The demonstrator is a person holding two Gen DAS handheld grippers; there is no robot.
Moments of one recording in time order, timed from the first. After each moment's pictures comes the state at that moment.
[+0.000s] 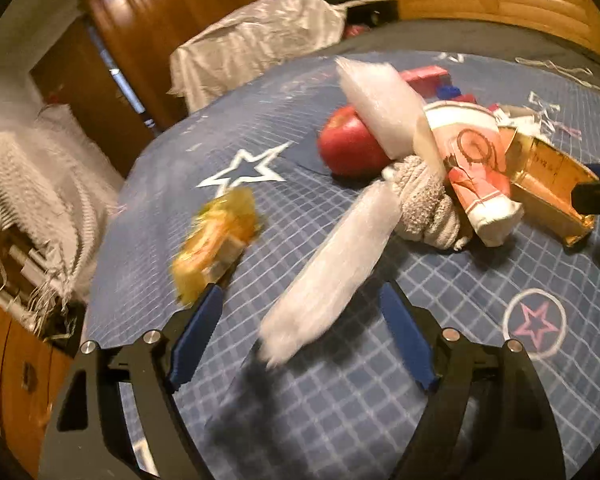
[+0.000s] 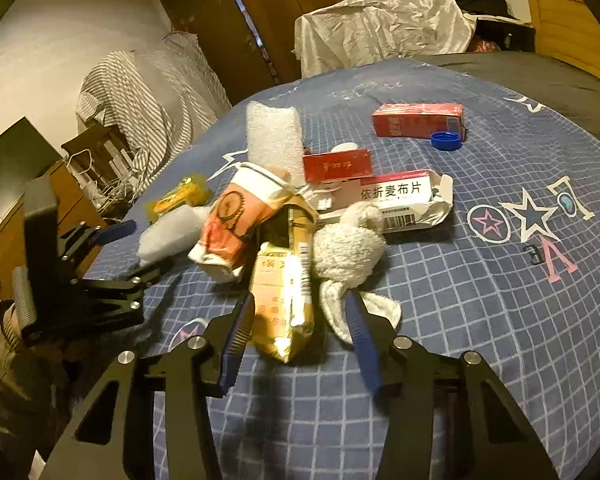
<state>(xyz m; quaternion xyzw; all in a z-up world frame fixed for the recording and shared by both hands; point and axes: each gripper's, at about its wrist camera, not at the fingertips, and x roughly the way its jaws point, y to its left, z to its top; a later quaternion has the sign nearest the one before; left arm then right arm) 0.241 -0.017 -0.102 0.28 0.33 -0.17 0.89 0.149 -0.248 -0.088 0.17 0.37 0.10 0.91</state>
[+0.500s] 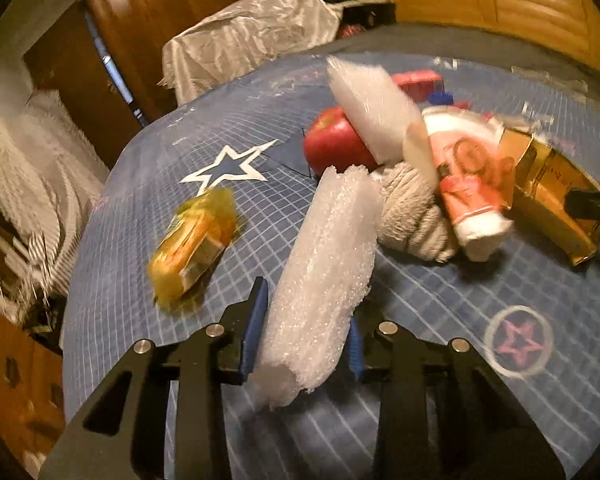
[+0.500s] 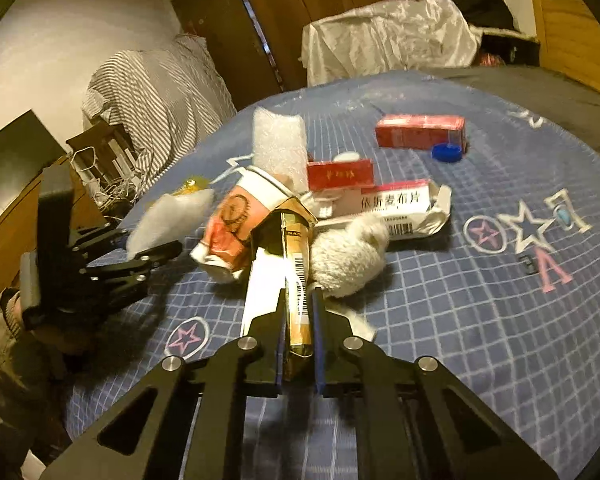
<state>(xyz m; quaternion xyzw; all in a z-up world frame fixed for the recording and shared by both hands) 0.233 -0.011 -0.096 0.23 0.34 -0.19 0.89 0.139 -0.242 -0.083 0.14 0.35 0.11 0.92</state>
